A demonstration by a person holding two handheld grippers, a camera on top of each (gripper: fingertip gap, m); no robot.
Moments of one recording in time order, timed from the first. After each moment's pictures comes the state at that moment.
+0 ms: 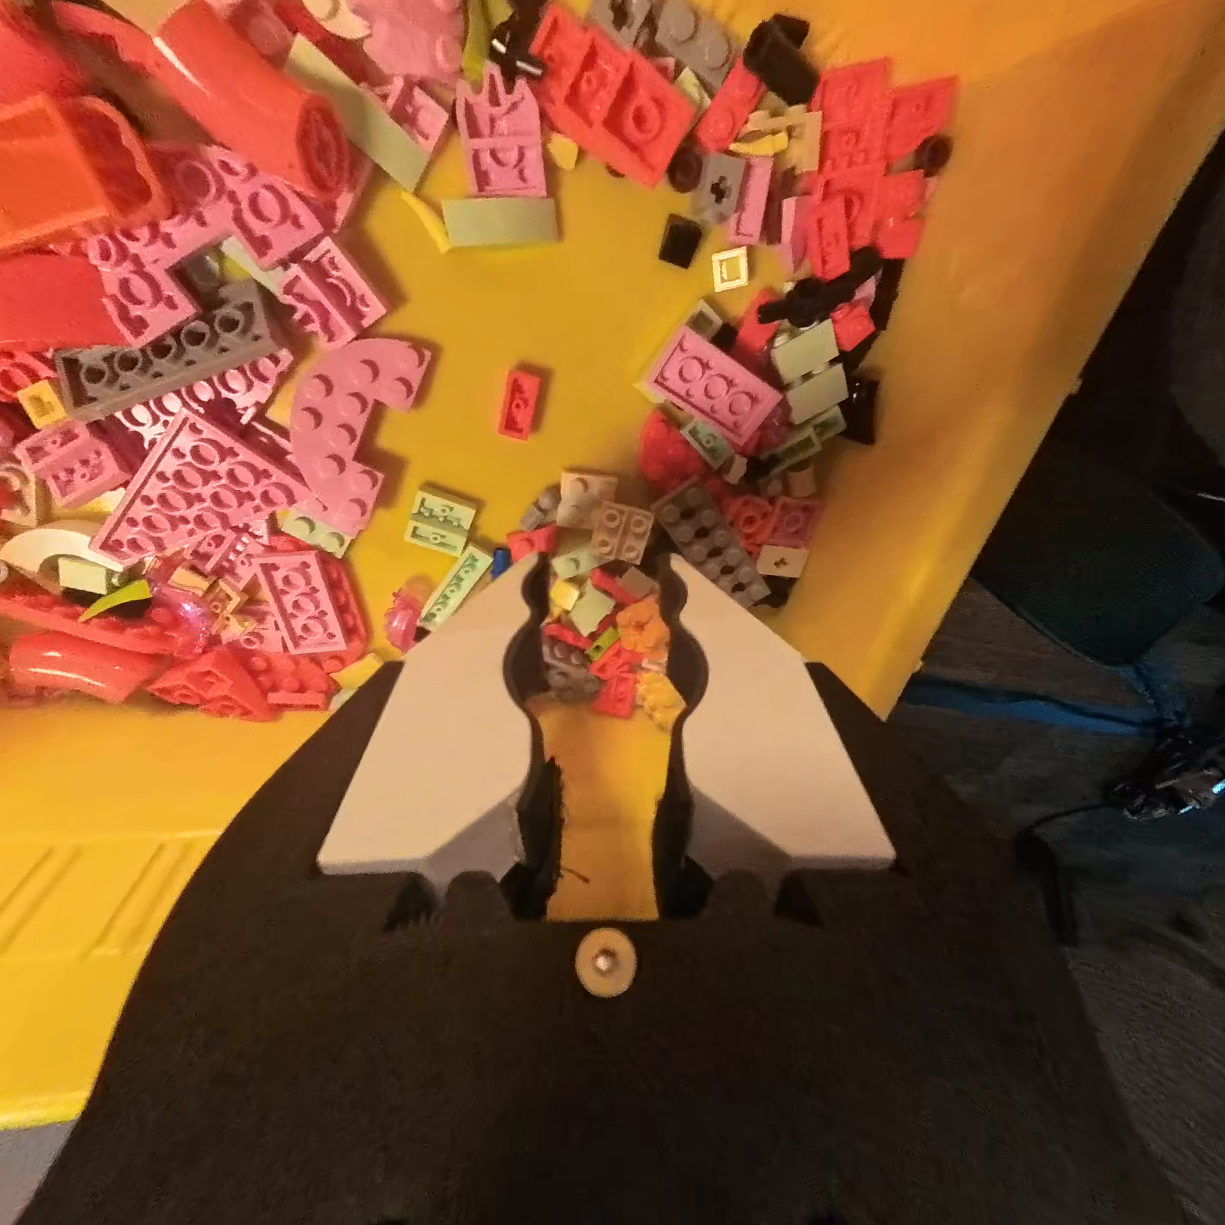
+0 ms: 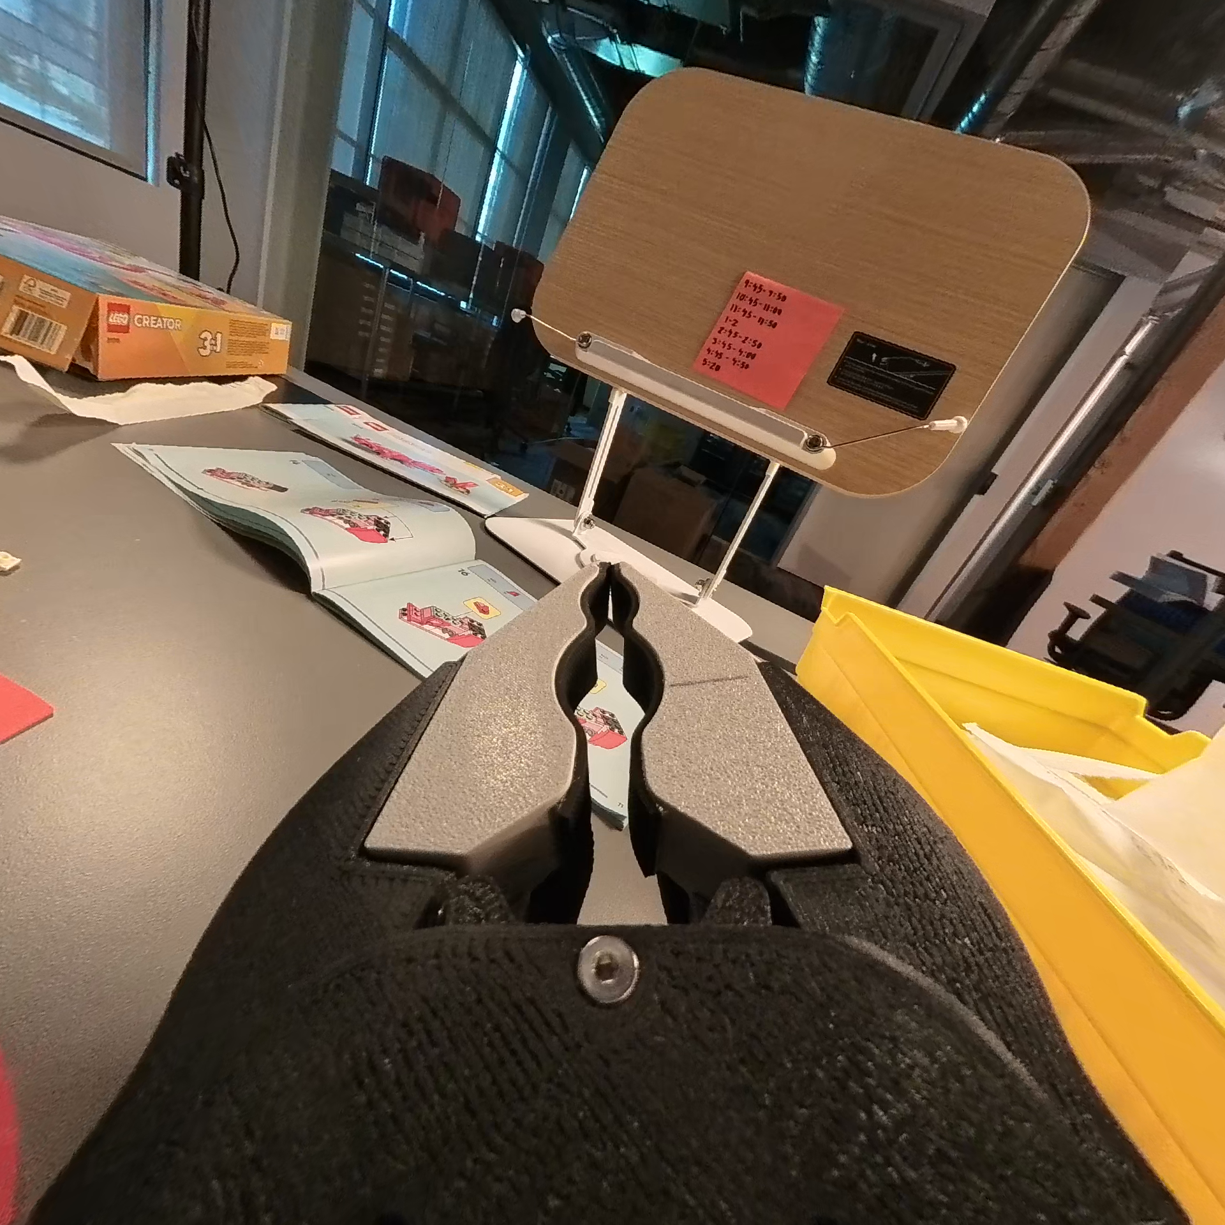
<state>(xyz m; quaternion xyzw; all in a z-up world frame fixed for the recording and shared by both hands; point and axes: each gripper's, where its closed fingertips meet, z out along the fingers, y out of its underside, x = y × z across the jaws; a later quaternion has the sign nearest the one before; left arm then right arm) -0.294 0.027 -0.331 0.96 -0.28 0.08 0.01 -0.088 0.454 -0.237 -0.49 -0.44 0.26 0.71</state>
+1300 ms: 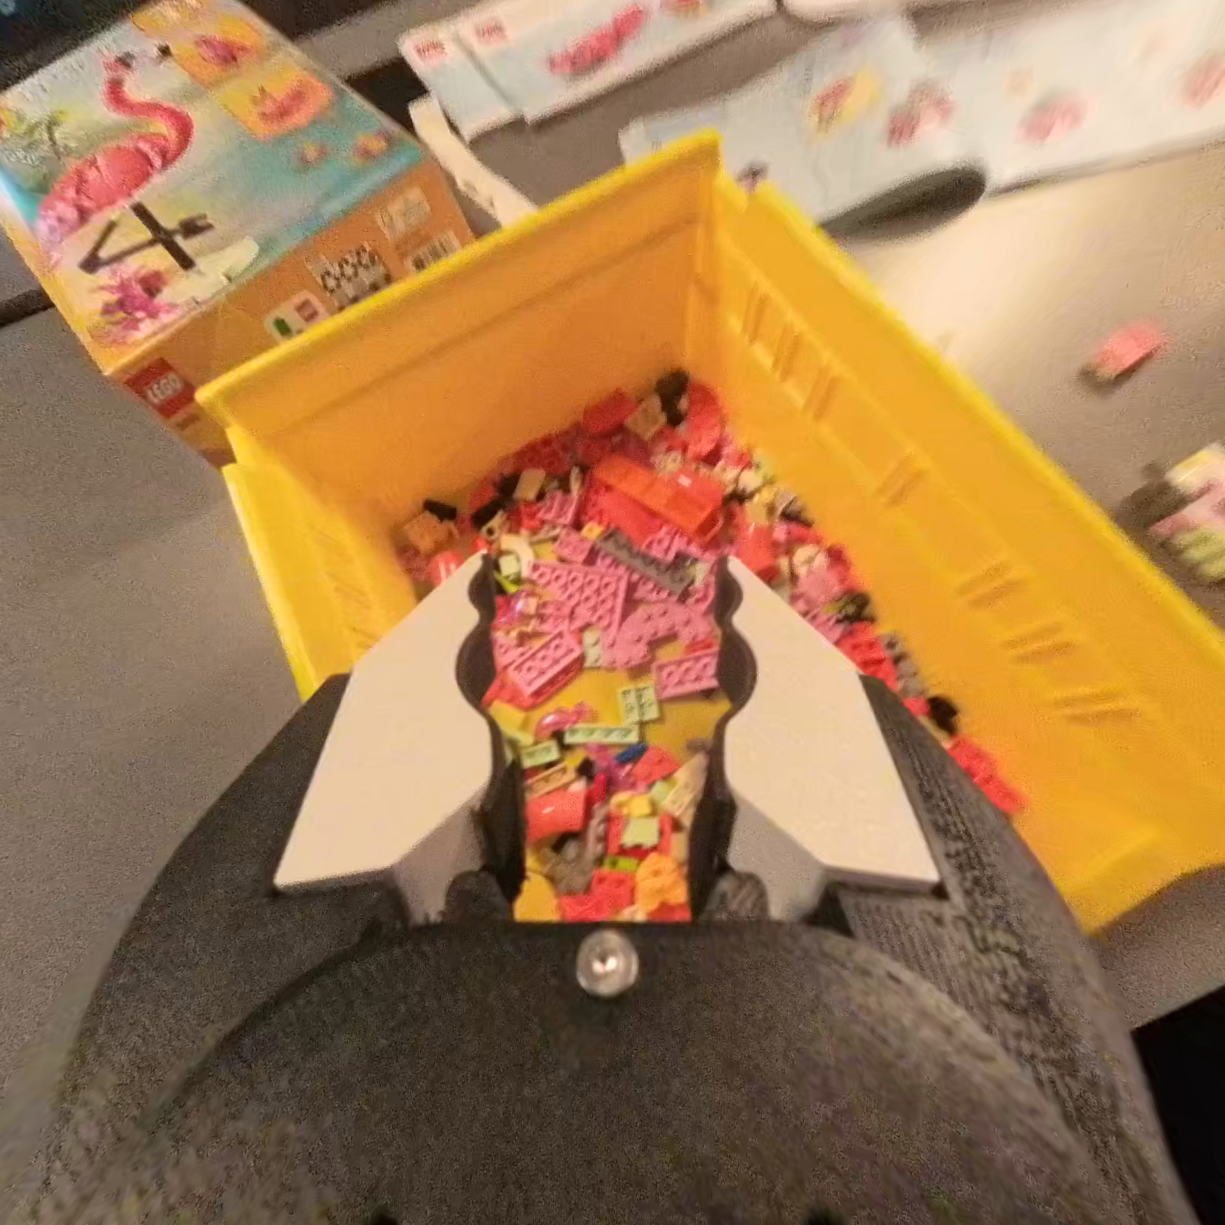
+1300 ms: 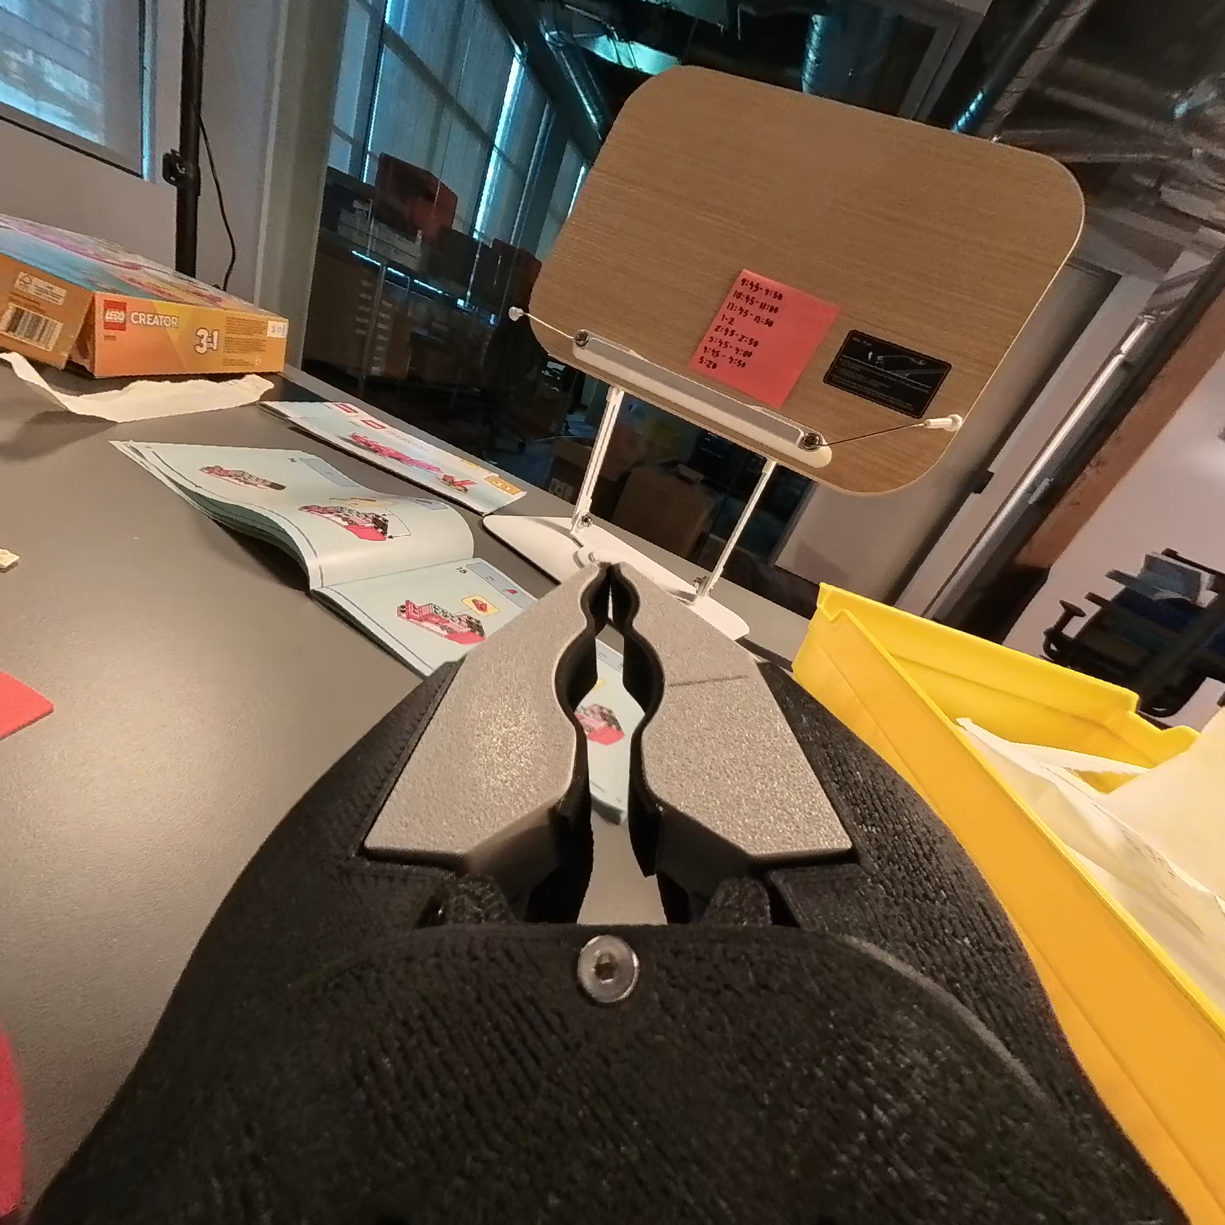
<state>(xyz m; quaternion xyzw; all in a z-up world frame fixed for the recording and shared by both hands) -0.343 0.094 -0.248 0.89 0.13 -0.12 -0.41 -0.086 0.453 -0.237 -0.49 -0.44 0.25 0.71</state>
